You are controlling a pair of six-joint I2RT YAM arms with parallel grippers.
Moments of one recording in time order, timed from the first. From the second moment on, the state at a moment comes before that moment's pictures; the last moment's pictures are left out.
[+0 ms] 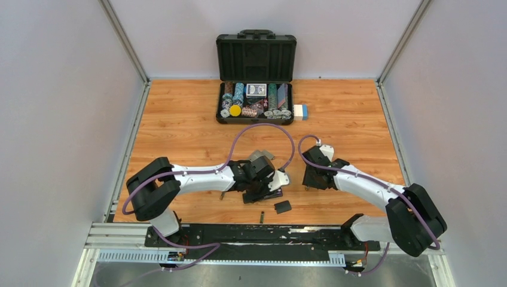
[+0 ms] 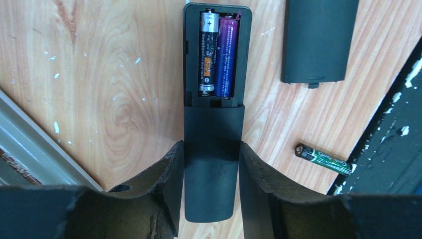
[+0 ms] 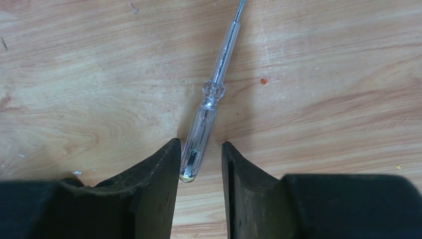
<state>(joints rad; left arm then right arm) -1.09 1.63 0.91 -0.37 0.10 0.21 0.61 1.26 0.60 -0.51 0.27 0.79</state>
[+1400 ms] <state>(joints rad) -0.65 0.95 0.56 0.10 0.32 -0.41 0.61 0.83 0.42 0.07 -0.41 0.44</state>
